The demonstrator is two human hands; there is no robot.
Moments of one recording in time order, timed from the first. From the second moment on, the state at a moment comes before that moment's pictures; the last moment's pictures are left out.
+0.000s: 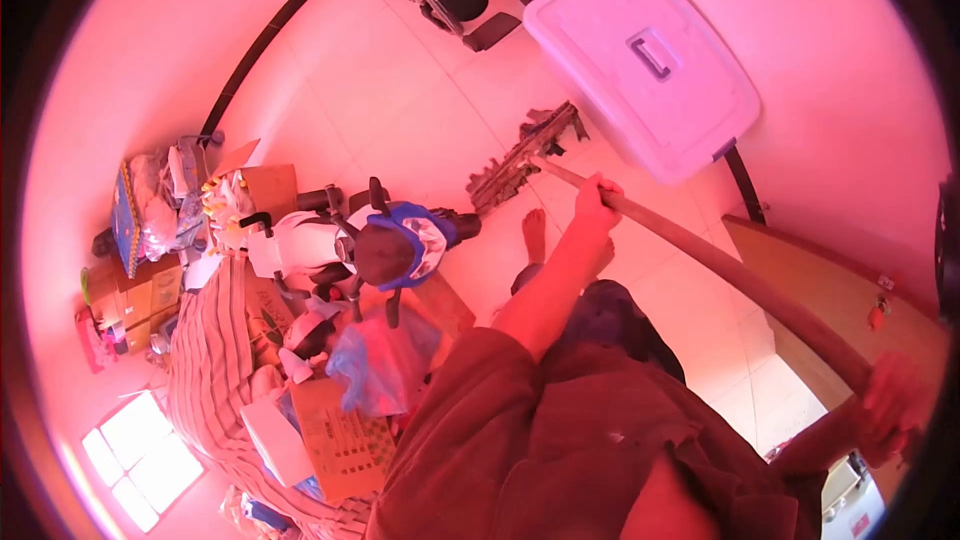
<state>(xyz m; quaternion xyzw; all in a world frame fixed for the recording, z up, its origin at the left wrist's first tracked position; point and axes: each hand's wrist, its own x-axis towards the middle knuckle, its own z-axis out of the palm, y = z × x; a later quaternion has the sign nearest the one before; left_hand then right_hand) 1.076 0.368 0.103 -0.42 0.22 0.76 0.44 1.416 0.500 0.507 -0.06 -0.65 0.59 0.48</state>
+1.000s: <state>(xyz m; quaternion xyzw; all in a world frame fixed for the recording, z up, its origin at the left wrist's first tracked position) 0.709 0.171 0.035 -0.36 0.53 0.71 0.30 0.976 0.283 0.278 -0.09 -0.69 0.70 0.14</state>
